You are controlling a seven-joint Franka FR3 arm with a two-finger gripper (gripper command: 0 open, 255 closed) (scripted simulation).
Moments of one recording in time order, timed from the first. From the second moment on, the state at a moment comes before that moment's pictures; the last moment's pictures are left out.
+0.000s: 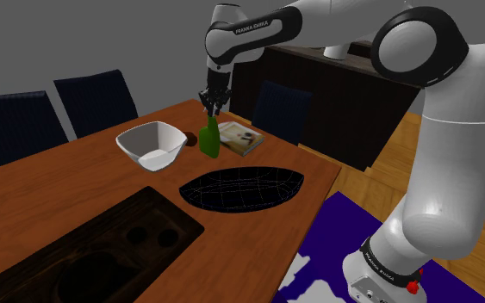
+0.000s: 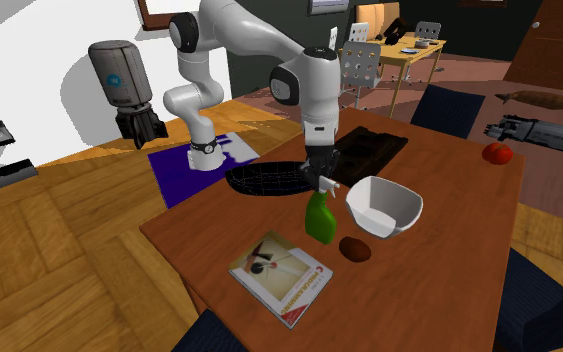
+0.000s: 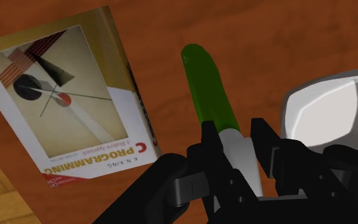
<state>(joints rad) 0.13 0.38 0.06 -1.60 0.03 2.05 0.09</state>
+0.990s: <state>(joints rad) 0.13 0.35 0.06 -1.51 0.03 1.94 0.10</state>
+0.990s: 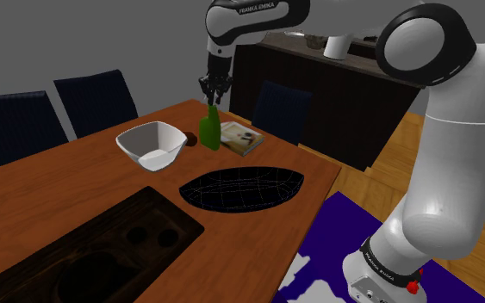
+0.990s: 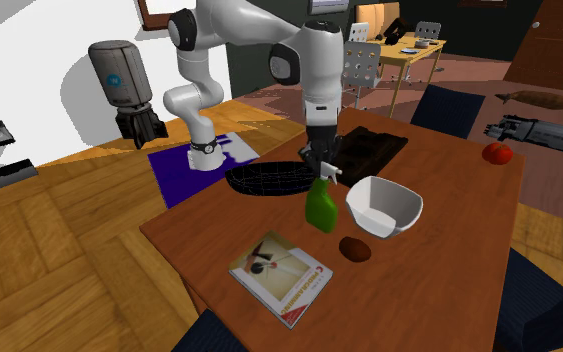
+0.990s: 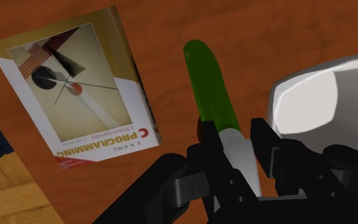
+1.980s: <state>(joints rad) 0.13 0.36 0.06 -1.30 0.02 1.74 0.10</state>
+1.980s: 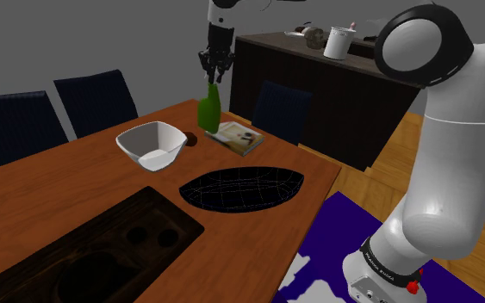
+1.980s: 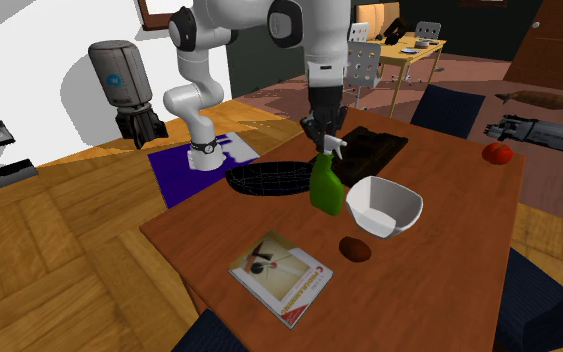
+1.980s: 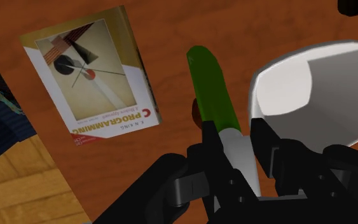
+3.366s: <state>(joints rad) 0.16 -0.09 0.10 -1.65 0.05 1.64 0.17</state>
